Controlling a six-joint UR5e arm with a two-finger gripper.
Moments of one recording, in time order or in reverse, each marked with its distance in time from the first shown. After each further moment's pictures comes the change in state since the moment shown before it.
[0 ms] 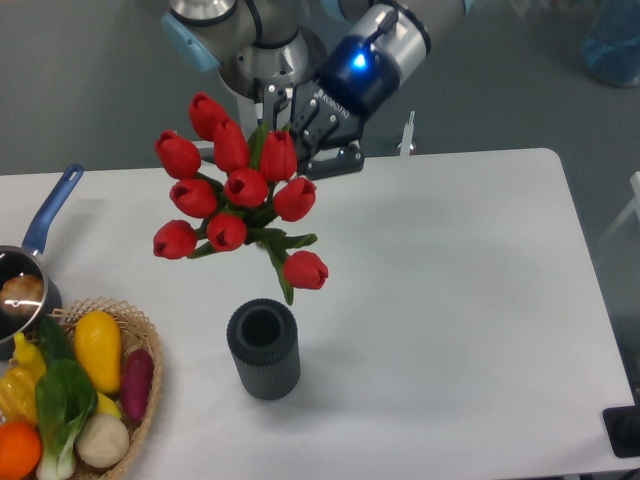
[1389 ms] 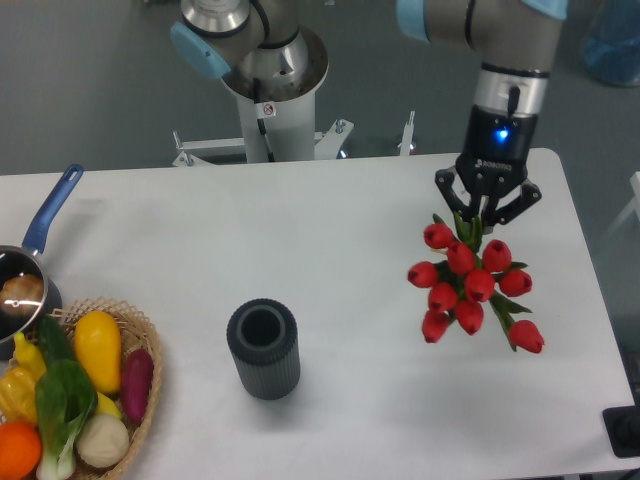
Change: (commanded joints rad) arm 0.082 -0.244 0.098 -0.090 0.963 0.133
